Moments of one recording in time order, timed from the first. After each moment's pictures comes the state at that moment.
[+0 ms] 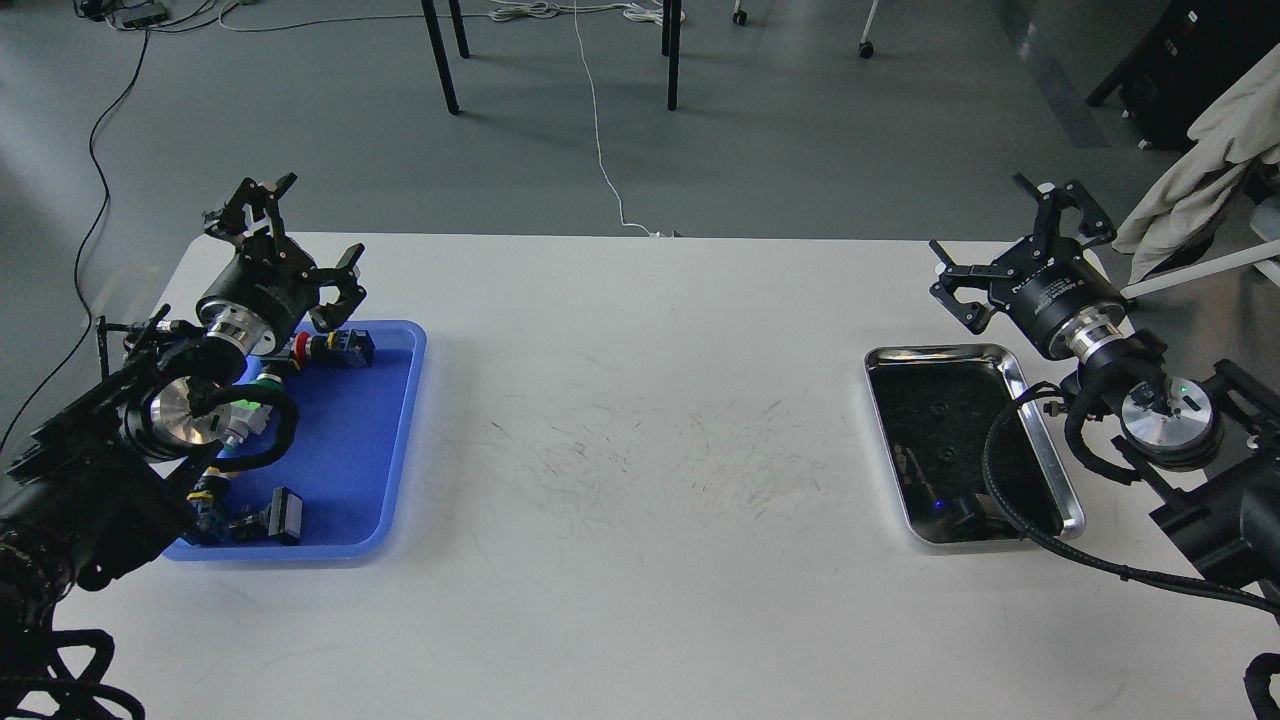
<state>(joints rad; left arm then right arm) -0.71 0.34 -0.74 -0.53 -0.05 -0.40 -0.26 0.61 -0.42 0.86 0.79 0.23 0.37 0.05</state>
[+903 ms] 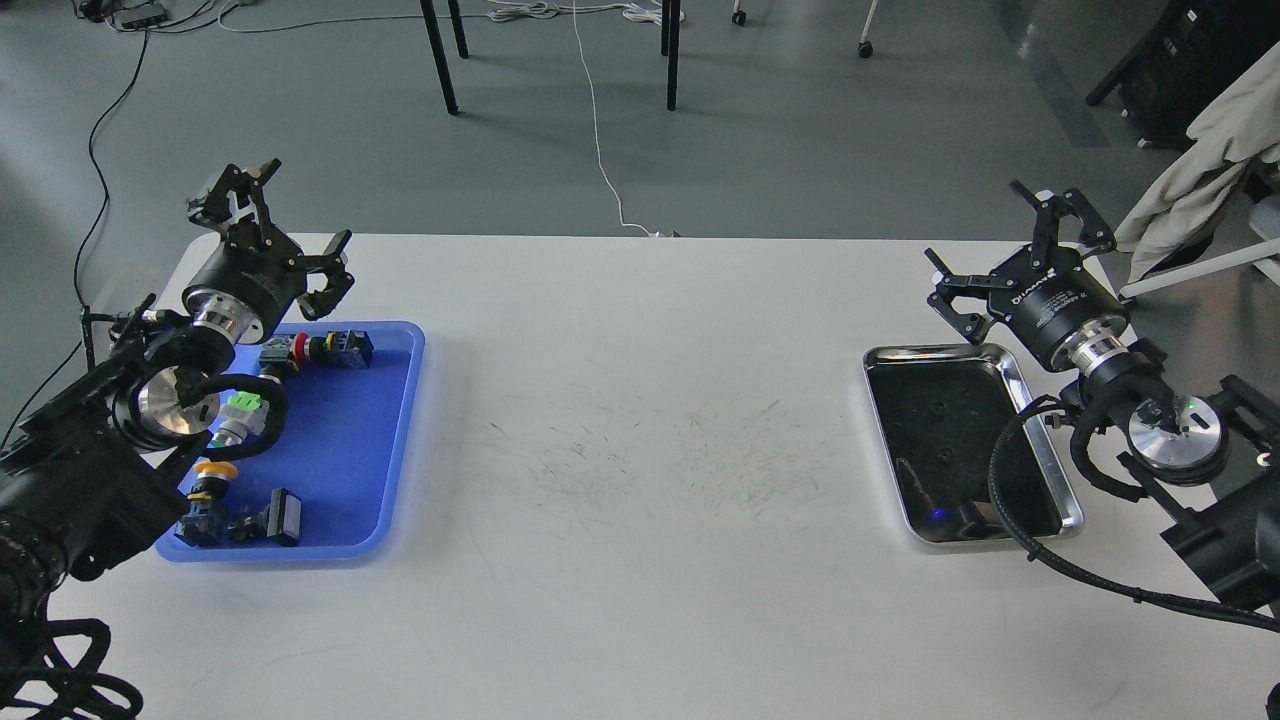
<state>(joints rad) -0.73 0.34 -0.74 -0.50 -0.04 -0.41 -0.26 0.55 -0.45 0.88 0.88 0.23 0.39 0.06</state>
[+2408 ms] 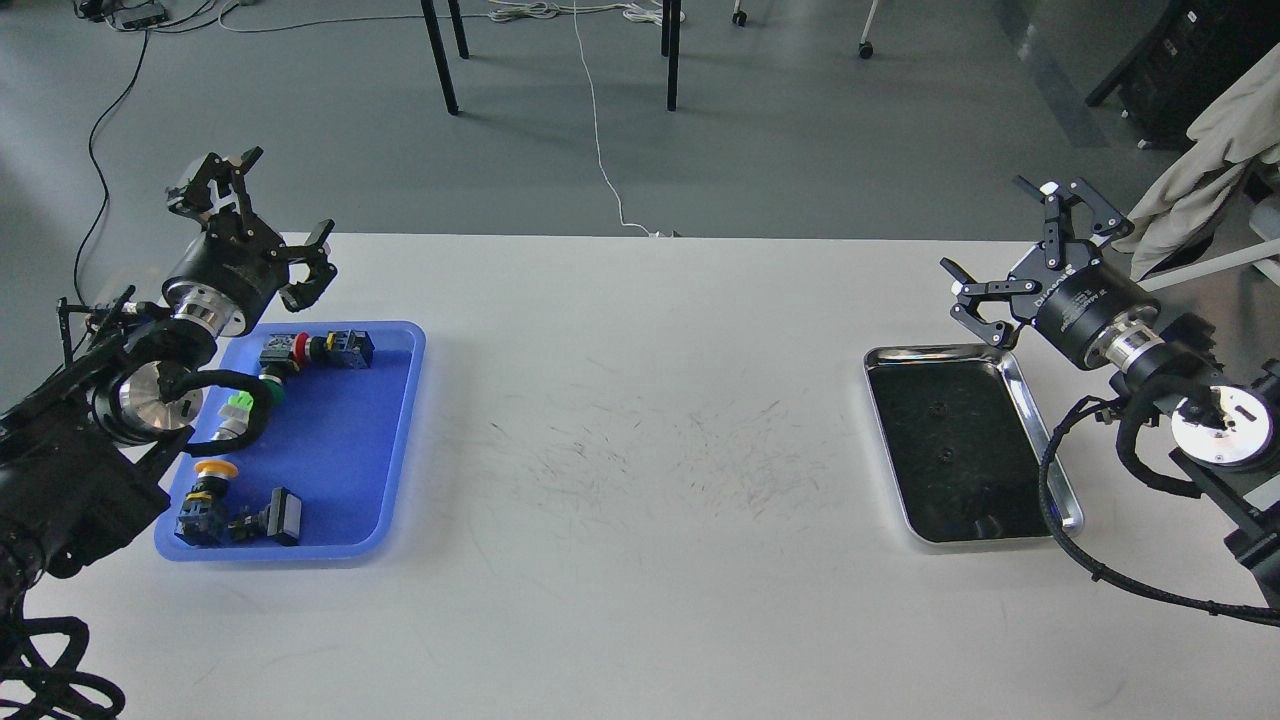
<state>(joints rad) -0.73 0.39 -0.74 -0.52 -0.04 -0.41 -0.28 0.58 -0.63 0.78 1.03 0.08 0.34 0.05</state>
